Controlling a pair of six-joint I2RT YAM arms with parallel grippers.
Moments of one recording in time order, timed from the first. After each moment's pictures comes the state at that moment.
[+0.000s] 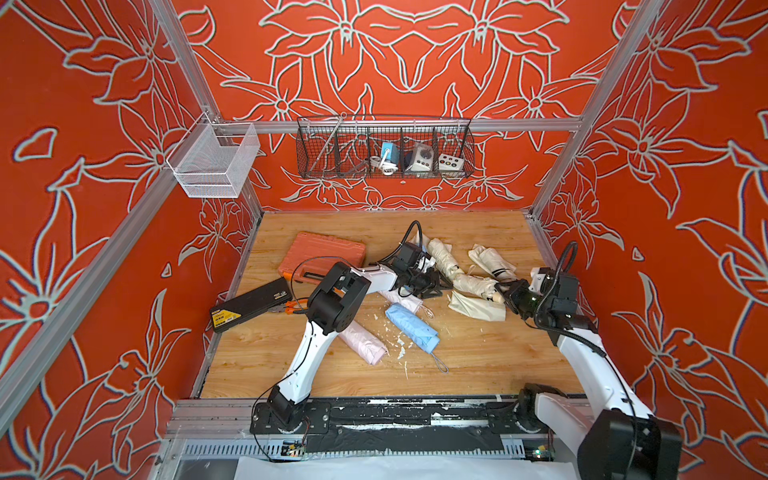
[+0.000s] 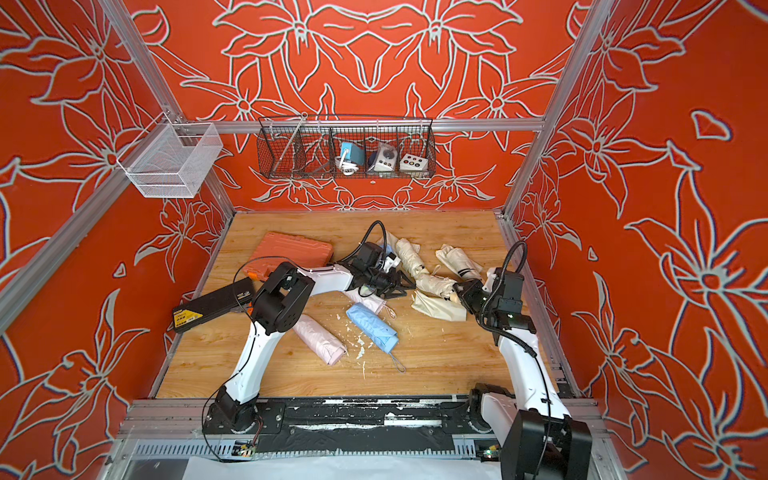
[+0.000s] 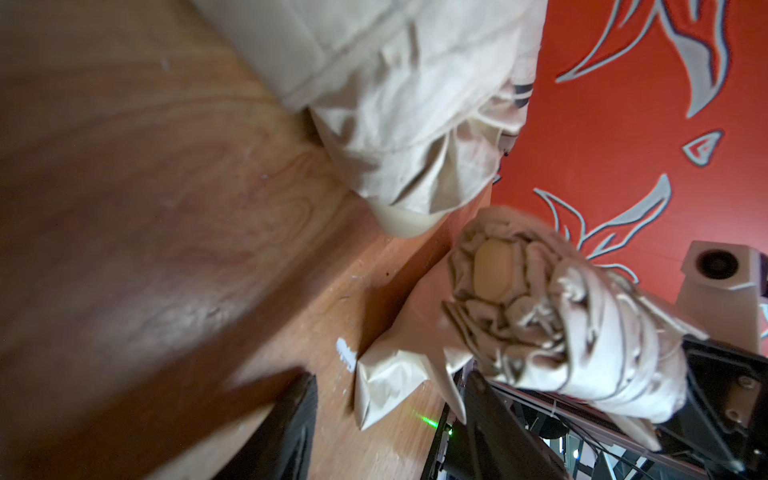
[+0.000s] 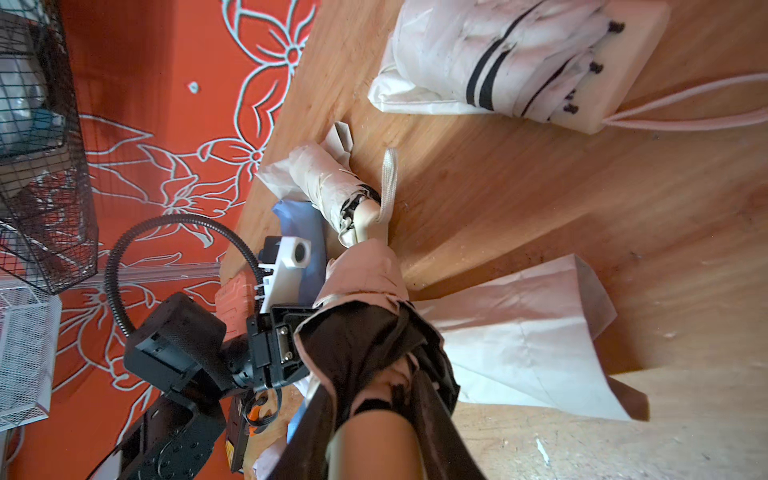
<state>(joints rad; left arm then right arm) -0.61 2.33 1.57 0.01 0.84 -0.91 -0.15 0.98 0.60 -0.31 -0.52 0.80</state>
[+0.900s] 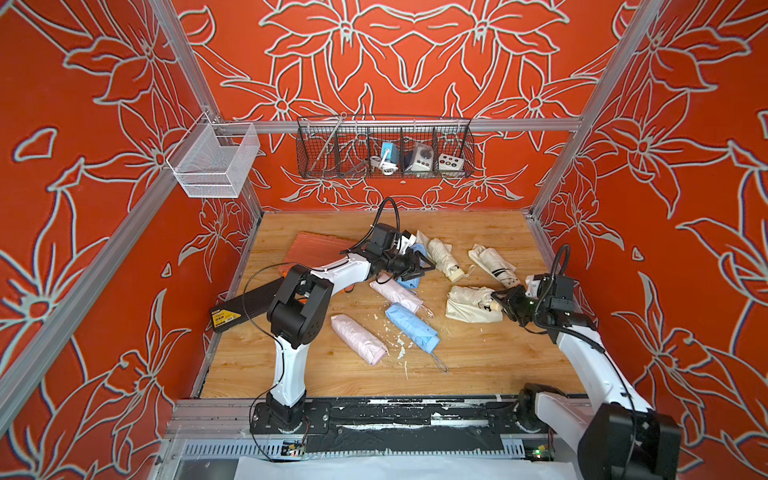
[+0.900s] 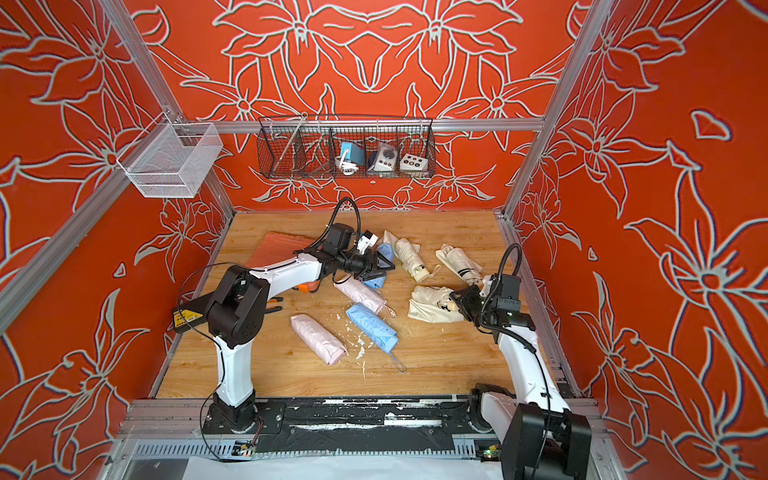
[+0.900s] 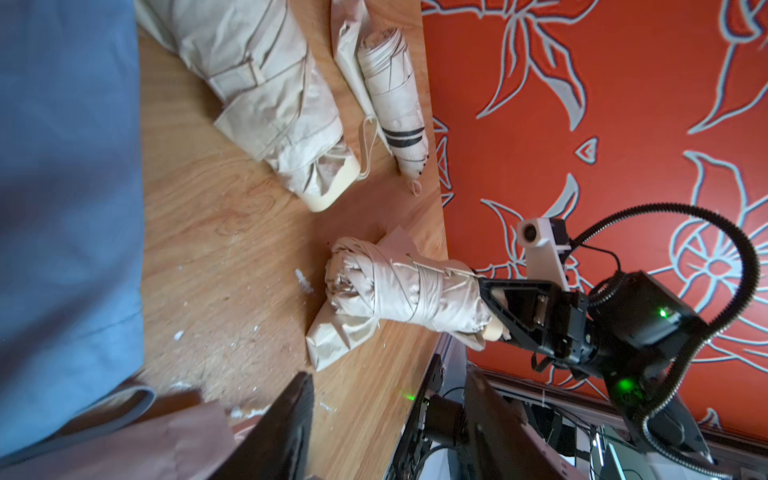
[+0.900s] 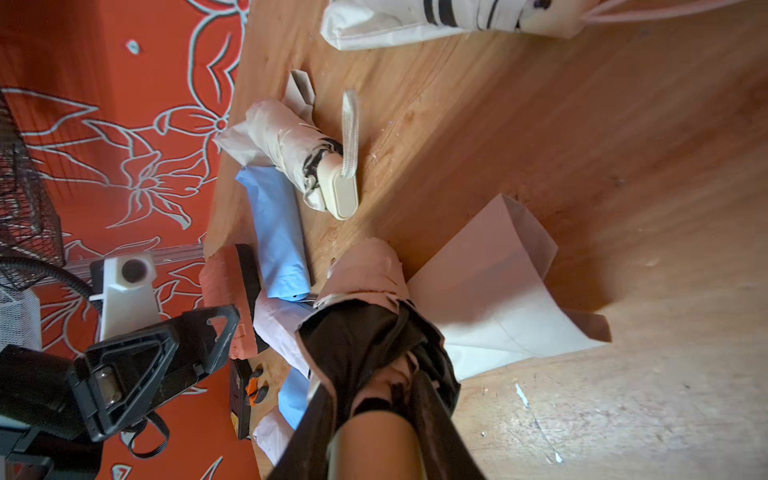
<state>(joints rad) -0.48 1.99 1.38 -0.06 0.85 -0.79 -0.15 1.03 0.58 -0.41 -0.56 0.78</state>
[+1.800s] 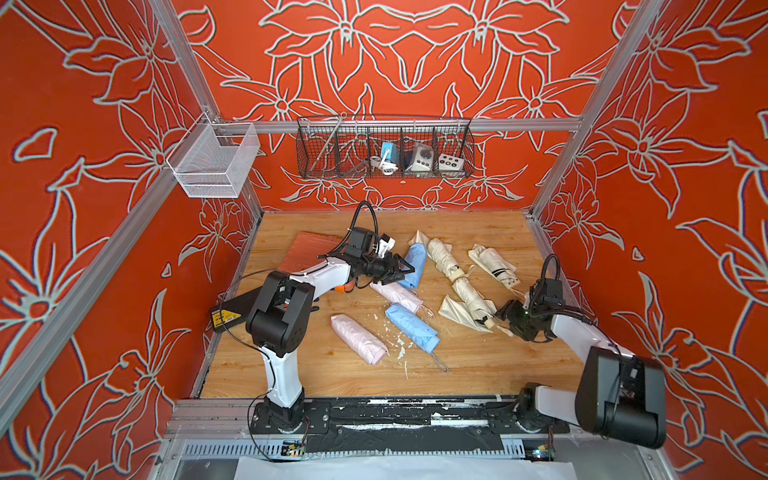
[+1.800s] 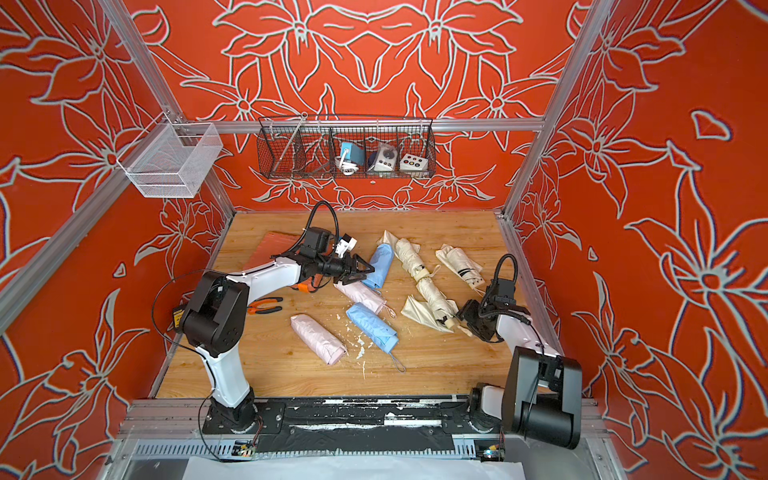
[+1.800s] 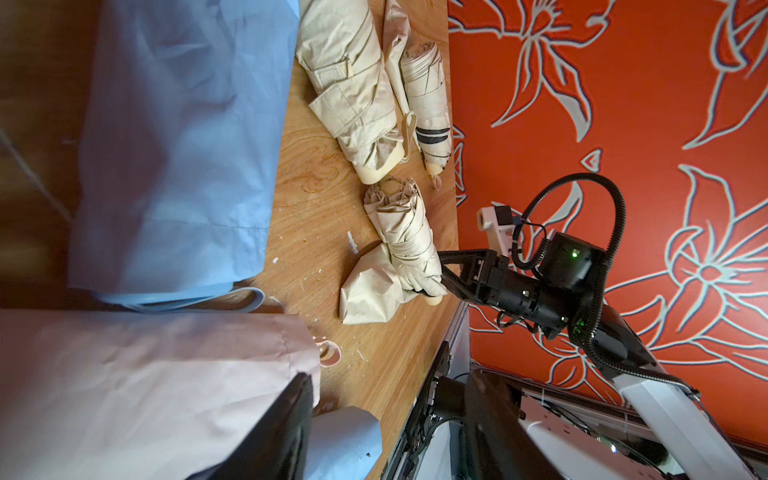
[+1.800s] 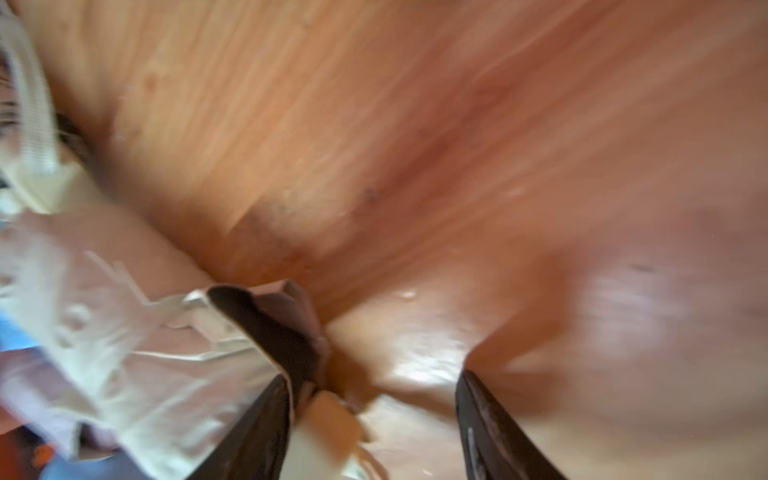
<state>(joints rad) -0.35 1.87 1.23 -0.11 0.88 -0.73 -0.21 1.24 0.58 -0.54 -0.29 0.48</state>
